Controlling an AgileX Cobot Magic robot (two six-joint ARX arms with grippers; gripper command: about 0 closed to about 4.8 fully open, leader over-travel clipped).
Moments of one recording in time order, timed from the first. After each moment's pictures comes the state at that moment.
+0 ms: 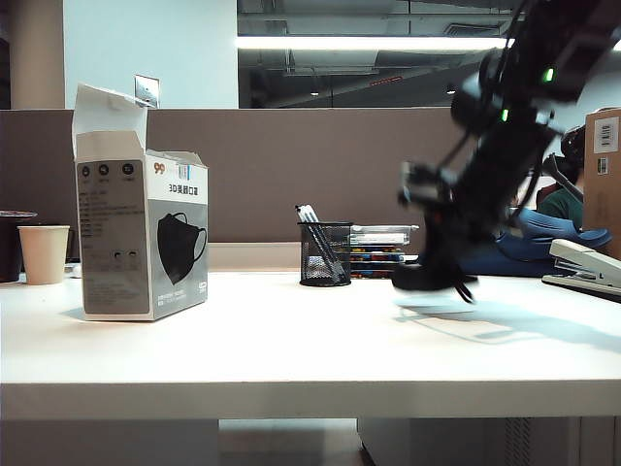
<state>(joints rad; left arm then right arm) -0.09 0.00 0.02 0.28 0.30 -0.02 0.25 1.93 1.38 -0.37 -0.29 -0.05</state>
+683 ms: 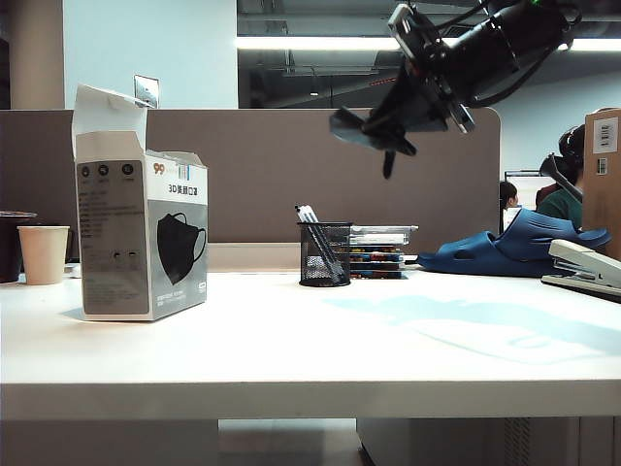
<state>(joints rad) -0.09 0.20 0.23 0.29 0.25 0.07 0.25 1.74 1.39 -0.15 -0.74 0.03</state>
